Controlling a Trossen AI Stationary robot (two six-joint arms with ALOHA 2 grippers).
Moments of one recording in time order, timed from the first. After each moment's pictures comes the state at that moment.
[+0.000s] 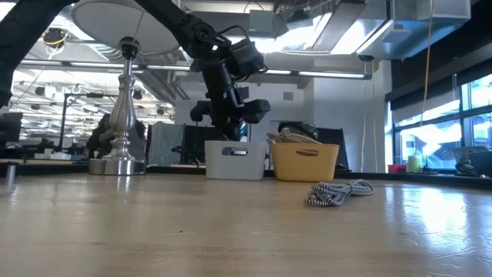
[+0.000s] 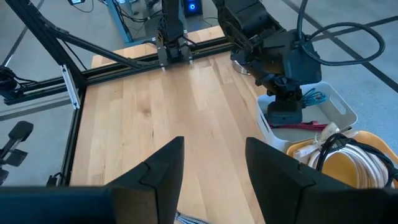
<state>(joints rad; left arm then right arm) 0.40 1.96 1.42 -0.43 -0.53 -0.52 0.15 1.07 1.52 -1.00 0.23 0.31</state>
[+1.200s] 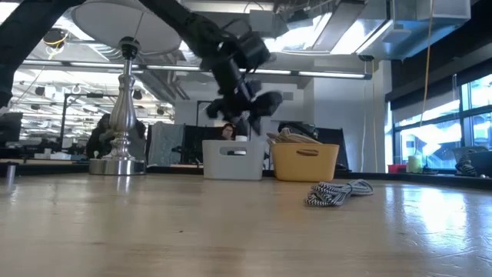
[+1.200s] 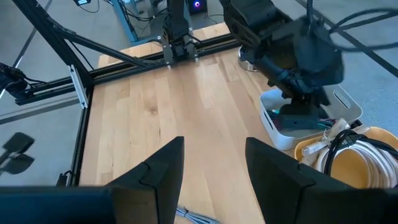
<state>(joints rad) 0.38 1.99 1.48 -0.31 -0.48 -0.40 0.15 1.07 1.52 -1.00 0.21 0.33</state>
